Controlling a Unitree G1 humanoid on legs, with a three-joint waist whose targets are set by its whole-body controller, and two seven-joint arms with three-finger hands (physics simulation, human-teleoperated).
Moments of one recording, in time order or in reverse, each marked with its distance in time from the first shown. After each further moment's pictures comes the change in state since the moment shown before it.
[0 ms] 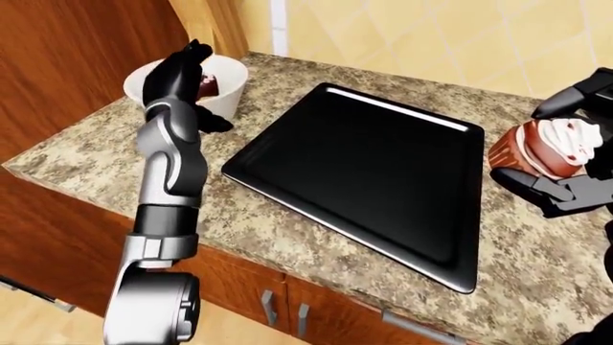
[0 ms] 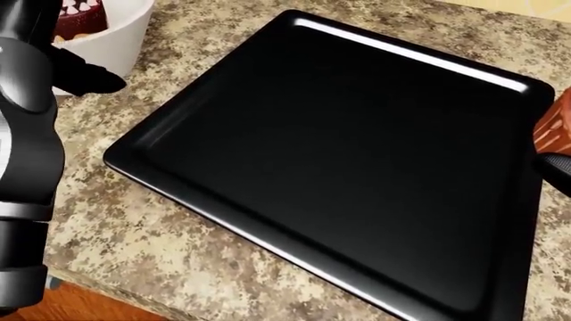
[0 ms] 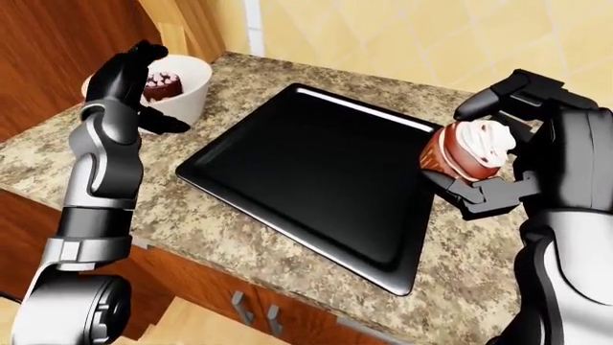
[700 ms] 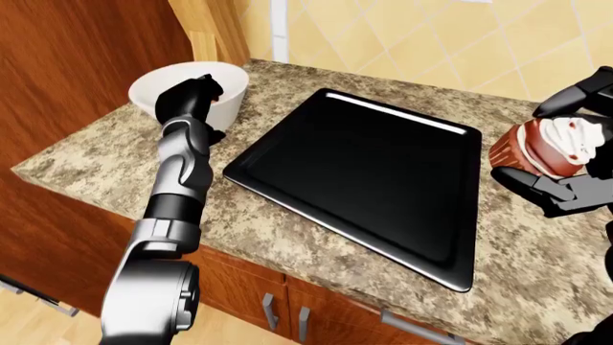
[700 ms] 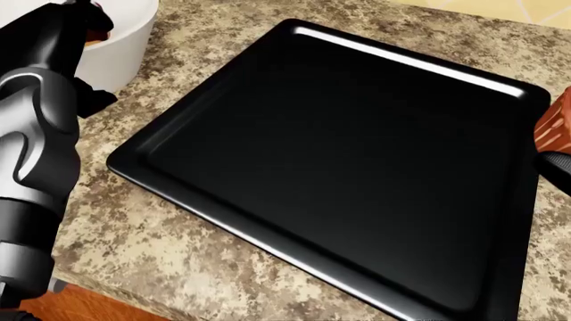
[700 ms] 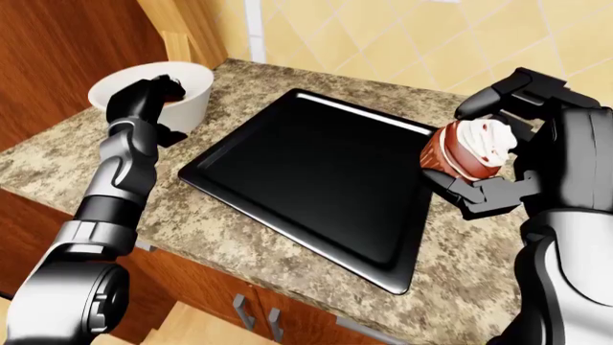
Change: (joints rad) left arm -0.078 0.012 -0.035 0.423 0.069 -0.147 0.212; right arm -0.003 0.000 -0.002 -0.004 0.008 0.002 -0.007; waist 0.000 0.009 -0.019
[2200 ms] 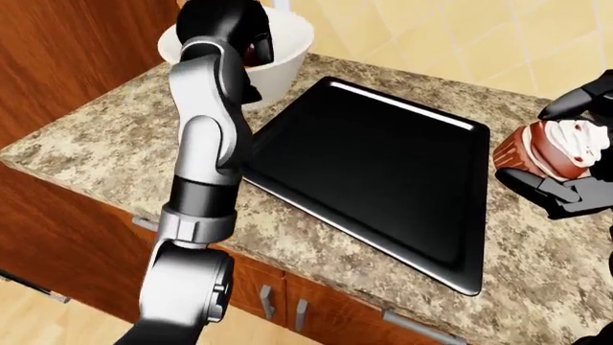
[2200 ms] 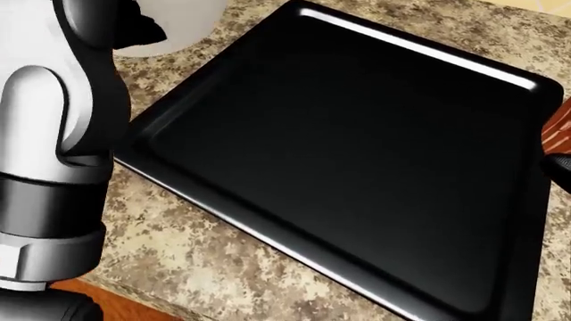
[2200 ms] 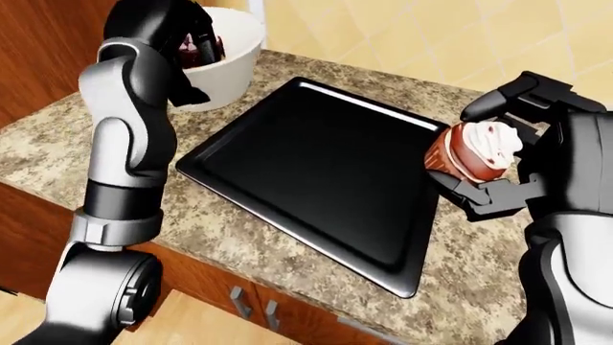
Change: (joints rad) left arm -0.111 -0.165 -0.036 -0.551 0.340 0.127 -0.516; right arm 0.020 -0.007 -0.031 0.009 0.047 -0.008 -0.021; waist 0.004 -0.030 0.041
